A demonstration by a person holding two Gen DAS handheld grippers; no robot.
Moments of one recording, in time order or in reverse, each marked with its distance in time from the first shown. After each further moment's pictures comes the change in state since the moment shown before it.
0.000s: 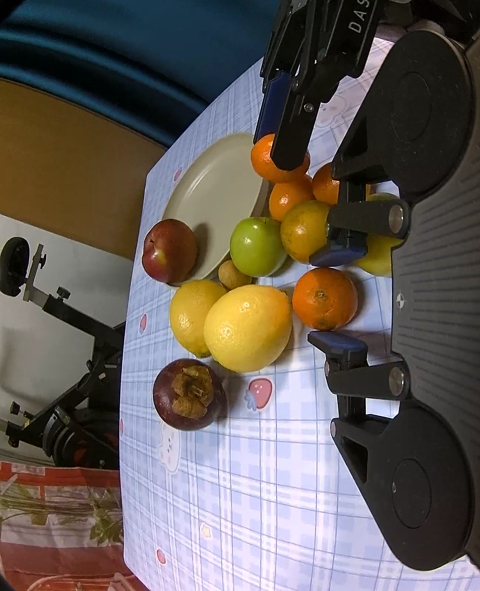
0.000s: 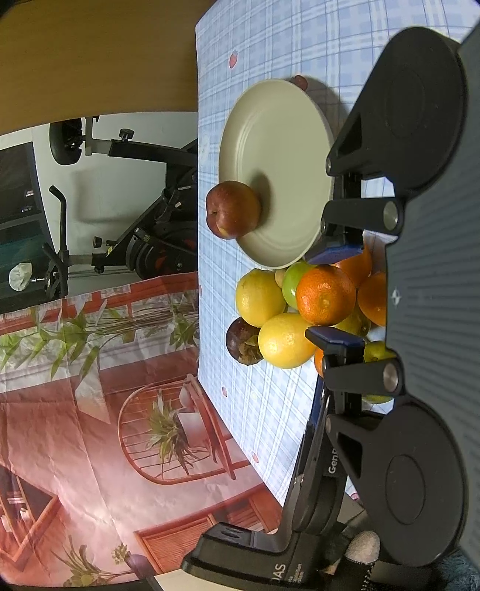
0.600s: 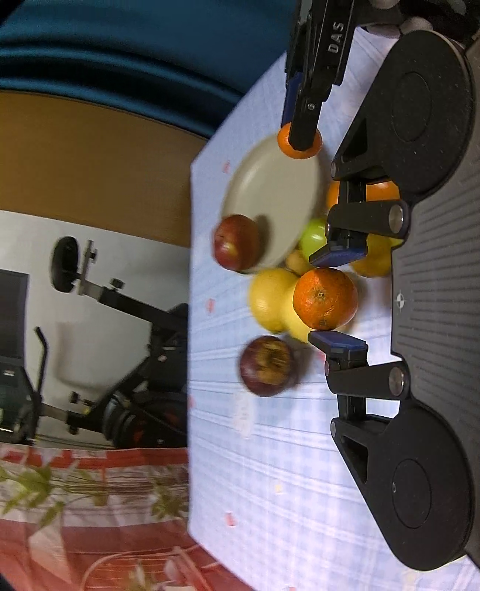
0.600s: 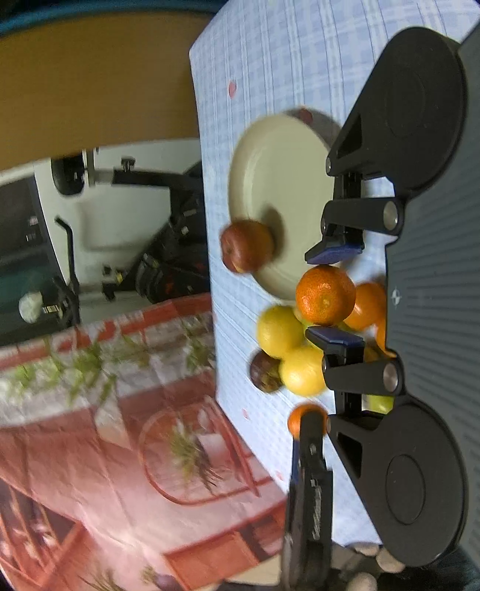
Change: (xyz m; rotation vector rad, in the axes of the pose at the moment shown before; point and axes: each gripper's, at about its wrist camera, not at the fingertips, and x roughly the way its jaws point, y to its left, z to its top) left arm -0.051 -0.013 0.026 0.072 -0.169 0.084; right arm -0.017 -0.030 0.015 0.096 -0.052 -0.067
